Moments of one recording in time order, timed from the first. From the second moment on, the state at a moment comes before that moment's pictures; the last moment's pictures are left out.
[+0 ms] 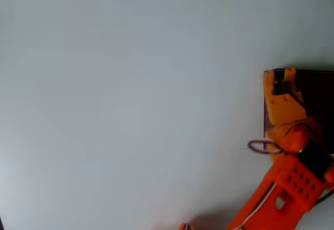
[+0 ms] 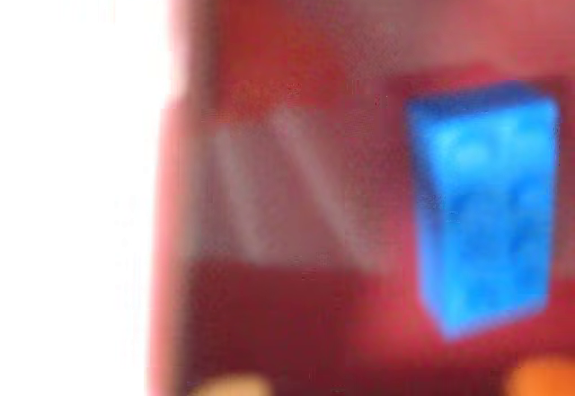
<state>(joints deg) 38.6 96.9 104.7 67.7 33.2</state>
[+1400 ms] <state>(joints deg) -17.7 192.1 167.8 78.0 -4.0</state>
